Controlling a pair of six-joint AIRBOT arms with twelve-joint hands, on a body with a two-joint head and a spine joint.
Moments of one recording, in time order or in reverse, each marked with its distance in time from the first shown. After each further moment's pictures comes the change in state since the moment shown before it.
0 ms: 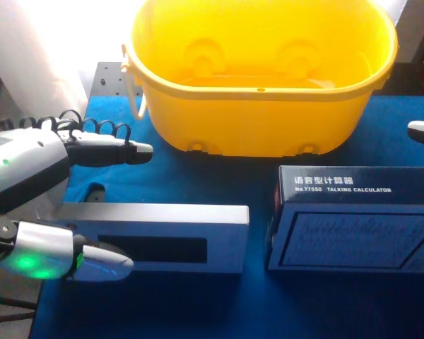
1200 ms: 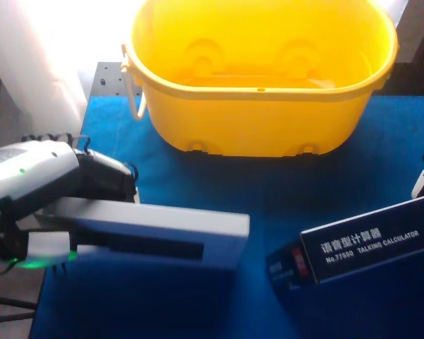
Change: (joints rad) left arm 0.014 -0.066 0.047 -0.021 -0.010 0.001; right arm 0.000 -0.024 0.002 0.000 -0.016 0.003
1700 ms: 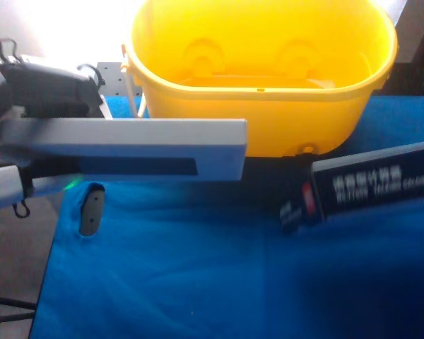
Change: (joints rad) left arm 0.005 0.185 -0.093 0.068 -0.320 -0.075; right arm 0.000 0.126 -0.029 0.000 -0.128 0.055
